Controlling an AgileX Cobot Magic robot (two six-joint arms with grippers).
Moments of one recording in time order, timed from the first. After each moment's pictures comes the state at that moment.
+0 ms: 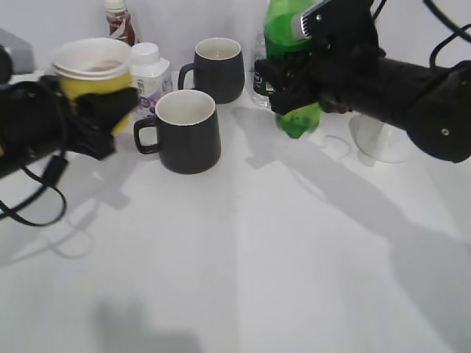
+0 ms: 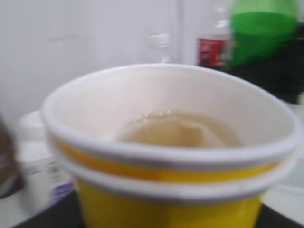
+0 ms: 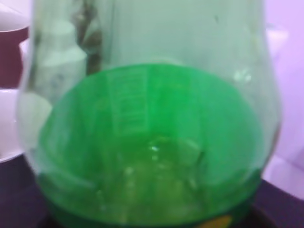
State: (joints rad) left arm -0.36 1.54 -0.49 0.42 -0.92 -0.23; right arm 0.45 1.78 -0.90 -0.31 -0.67 -0.04
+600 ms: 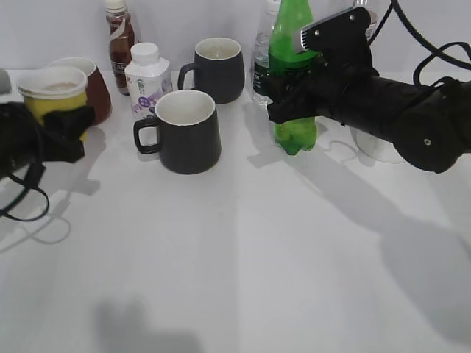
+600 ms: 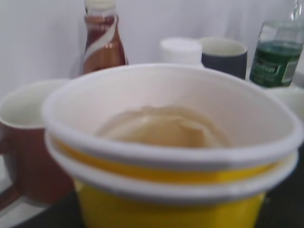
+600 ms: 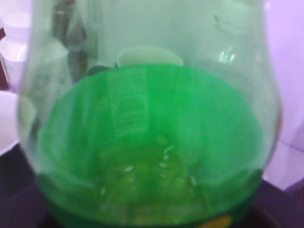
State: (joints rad) left arm -0.14 1.68 -0.49 0.38 -0.96 -0.21; right arm 0.45 1.86 -0.90 -0.23 -0.69 0.02
